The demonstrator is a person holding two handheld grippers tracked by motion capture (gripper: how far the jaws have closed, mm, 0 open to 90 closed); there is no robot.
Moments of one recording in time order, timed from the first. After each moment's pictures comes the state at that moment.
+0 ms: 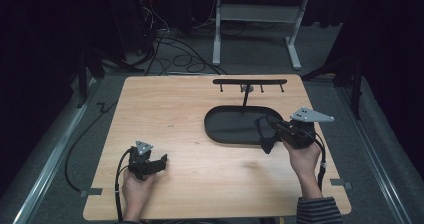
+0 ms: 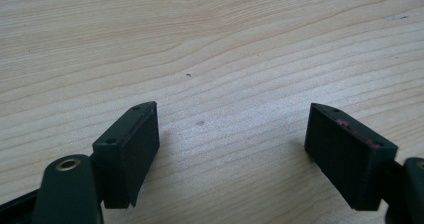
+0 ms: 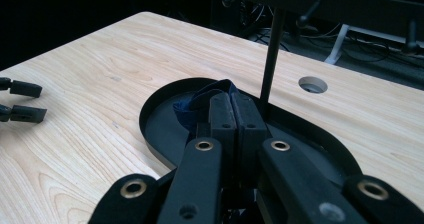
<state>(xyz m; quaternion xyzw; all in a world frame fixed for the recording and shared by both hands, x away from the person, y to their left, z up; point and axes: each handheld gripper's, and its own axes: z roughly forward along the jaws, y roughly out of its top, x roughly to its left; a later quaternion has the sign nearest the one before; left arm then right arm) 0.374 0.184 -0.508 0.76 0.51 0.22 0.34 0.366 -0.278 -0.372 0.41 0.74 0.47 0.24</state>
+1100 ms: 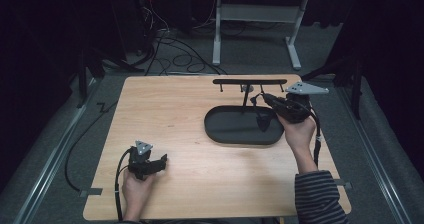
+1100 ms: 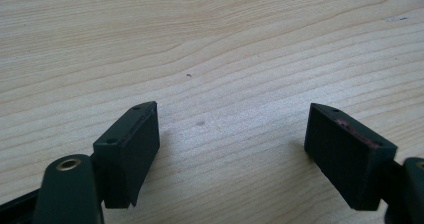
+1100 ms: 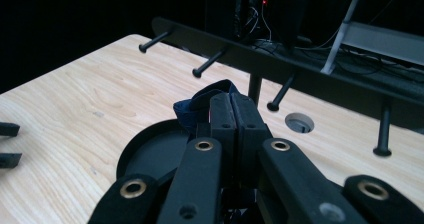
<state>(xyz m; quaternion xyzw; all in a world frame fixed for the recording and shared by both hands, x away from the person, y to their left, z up) 0.374 0.185 -0.508 0.76 0.51 0.22 0.34 0.419 -0.270 -0.336 0.41 0.73 0.47 0.26</state>
